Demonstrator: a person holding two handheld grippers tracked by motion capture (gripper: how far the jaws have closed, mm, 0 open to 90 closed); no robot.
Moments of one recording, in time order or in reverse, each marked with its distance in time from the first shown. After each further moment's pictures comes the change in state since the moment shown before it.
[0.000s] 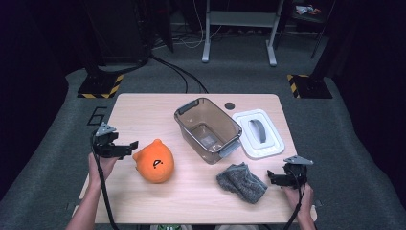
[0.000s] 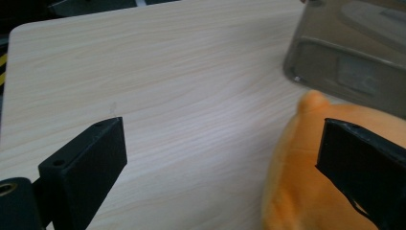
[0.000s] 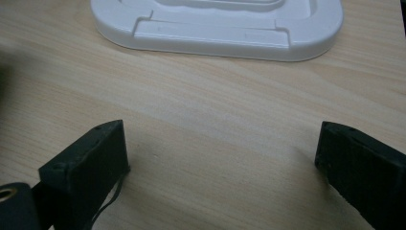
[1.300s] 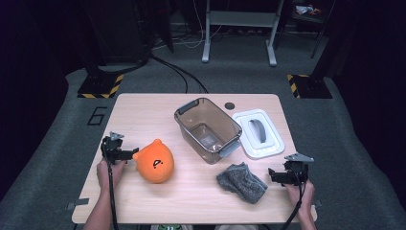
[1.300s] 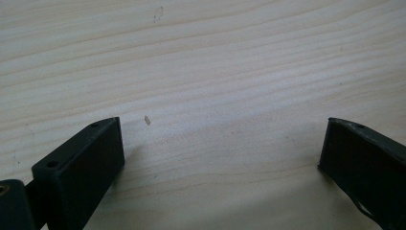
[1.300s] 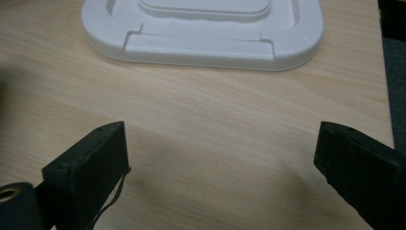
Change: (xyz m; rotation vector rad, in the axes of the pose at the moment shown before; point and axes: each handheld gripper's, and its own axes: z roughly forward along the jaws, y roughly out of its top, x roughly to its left) left arm 0.036 -0.056 0.074 0.161 0.181 -0.035; right arm -0.001 0.009 -0.004 0.017 -0.029 0.015
